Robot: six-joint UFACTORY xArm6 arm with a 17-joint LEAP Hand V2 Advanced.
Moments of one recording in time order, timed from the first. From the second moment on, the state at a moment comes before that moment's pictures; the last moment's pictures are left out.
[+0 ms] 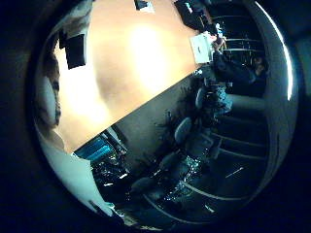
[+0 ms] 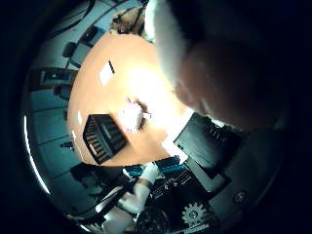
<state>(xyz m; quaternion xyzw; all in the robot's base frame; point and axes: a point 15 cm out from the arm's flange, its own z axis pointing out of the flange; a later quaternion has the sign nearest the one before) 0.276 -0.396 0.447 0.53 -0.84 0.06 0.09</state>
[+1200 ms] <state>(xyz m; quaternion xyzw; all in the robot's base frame) 0.334 -0.034 0.594 0.70 -0.70 0.16 -0.07</state>
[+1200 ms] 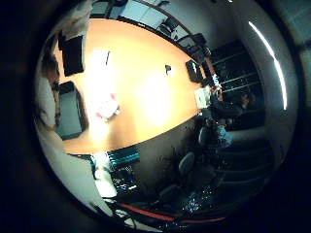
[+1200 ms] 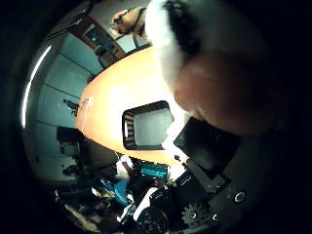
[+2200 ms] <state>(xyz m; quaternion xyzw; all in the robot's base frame) 0.348 0.151 0.501 0.78 -0.61 0.11 -0.10</state>
